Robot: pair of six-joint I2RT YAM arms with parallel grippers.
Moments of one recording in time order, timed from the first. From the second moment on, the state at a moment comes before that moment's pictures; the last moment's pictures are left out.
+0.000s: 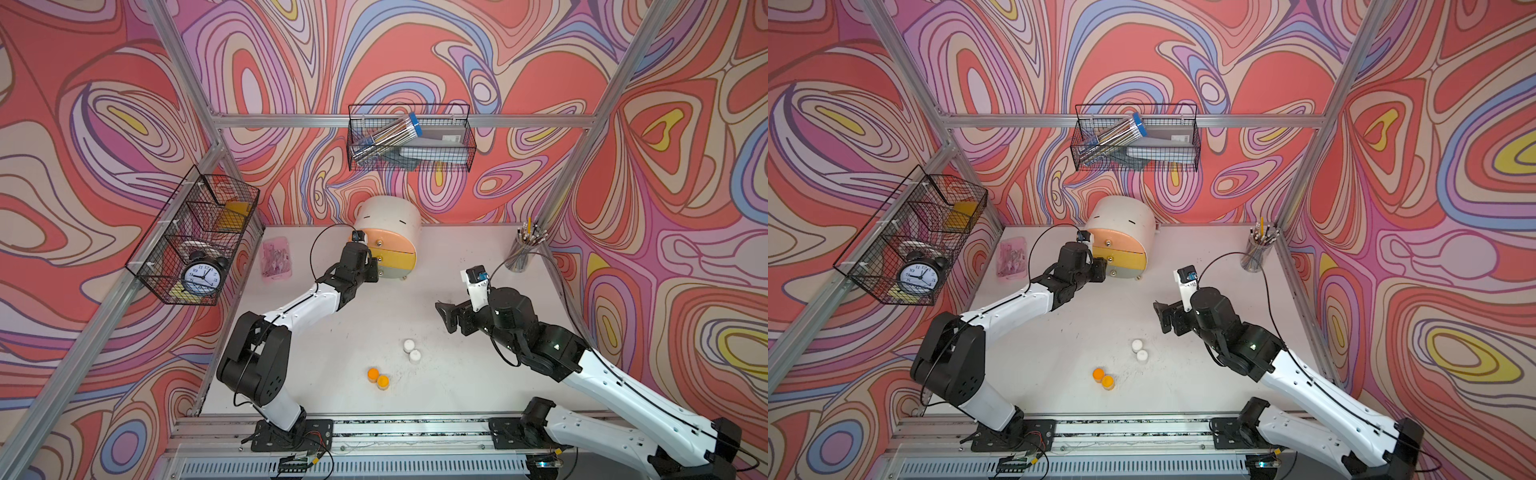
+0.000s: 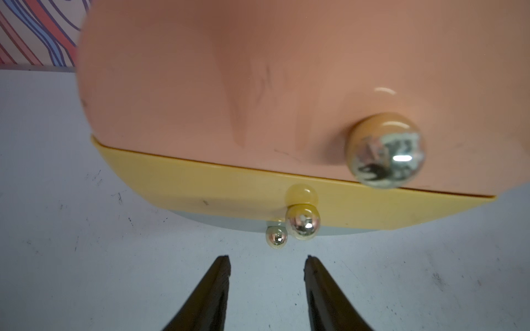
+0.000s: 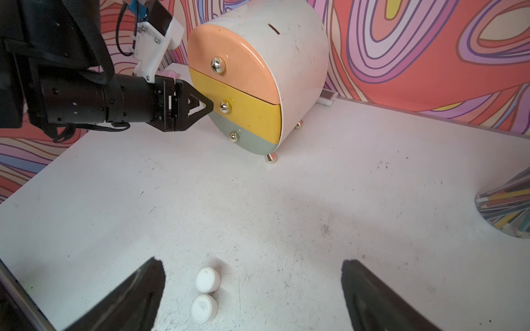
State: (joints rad) left arm -0.42 1.64 1.09 -0.03 -0.11 -0.33; right arm 0.79 0.90 0.90 -0.48 0.25 0.22
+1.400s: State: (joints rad) left arm -0.41 1.78 1.14 0.12 0.01 -0.58; right arm 0.79 0.88 0.89 -0.46 0.25 0.22
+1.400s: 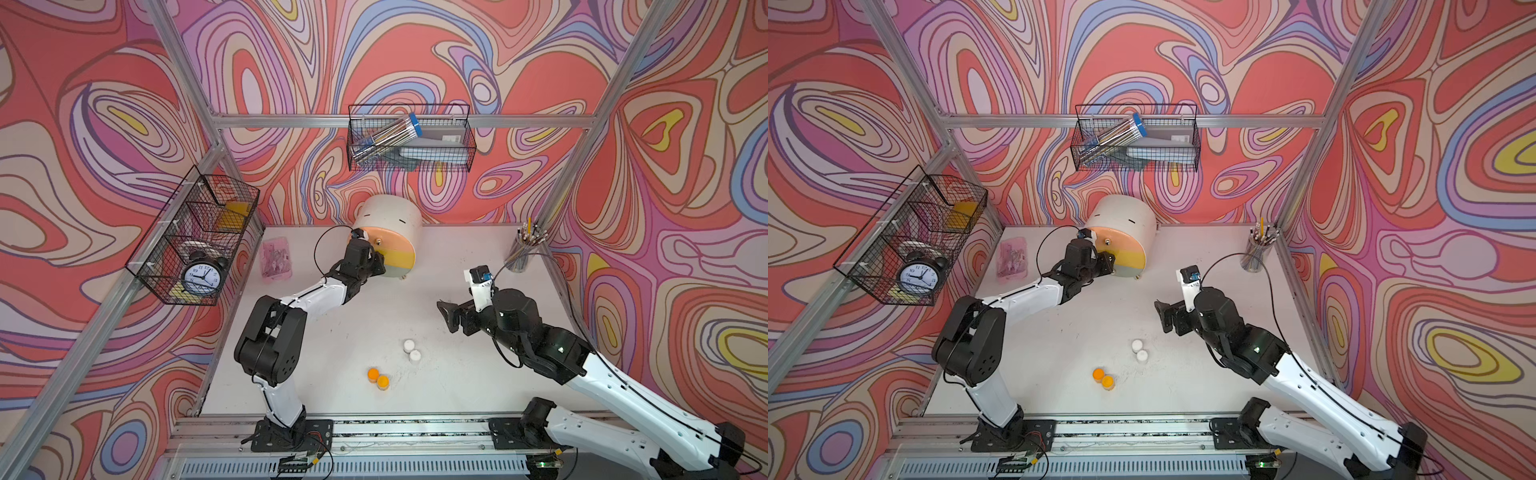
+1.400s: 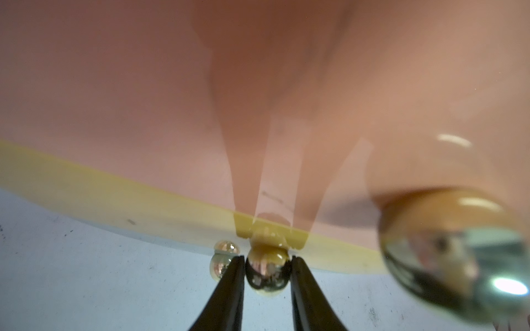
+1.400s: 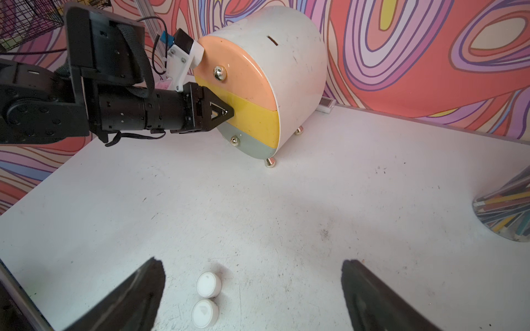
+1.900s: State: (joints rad) left arm -0.41 1.78 1.12 0.15 0.01 -0.60; right arm 0.79 0.88 0.88 -0.46 0.25 0.22
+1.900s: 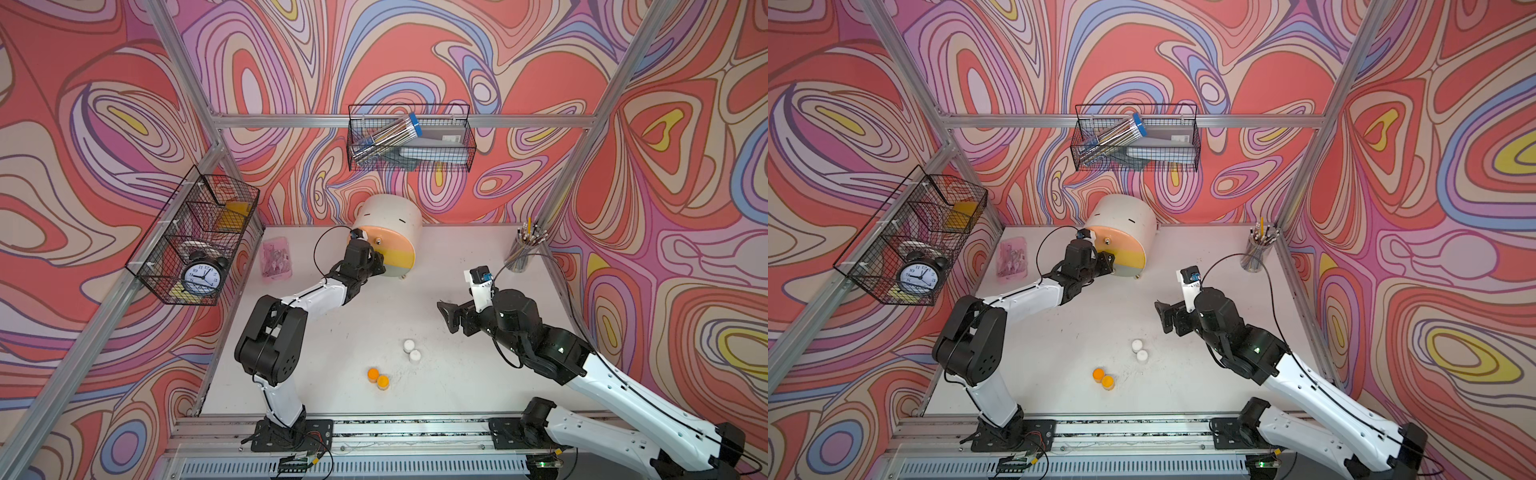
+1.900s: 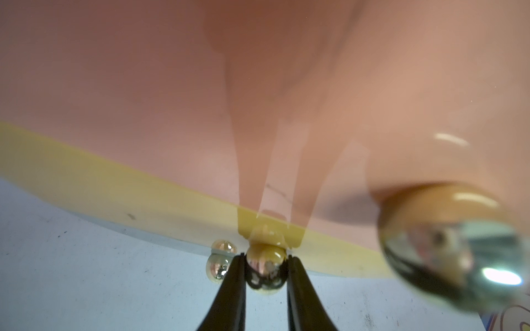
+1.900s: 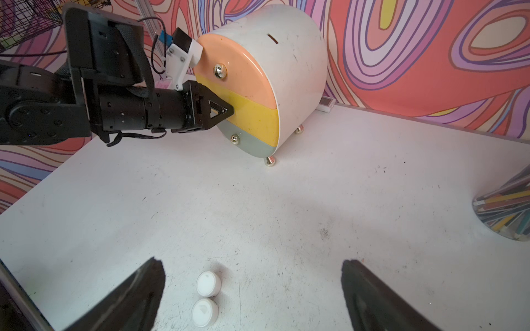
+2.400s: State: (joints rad) left arm -0.41 1.59 0.93 0.17 0.02 -0.63; right arm 0.79 0.88 0.88 -0.46 0.25 0.22
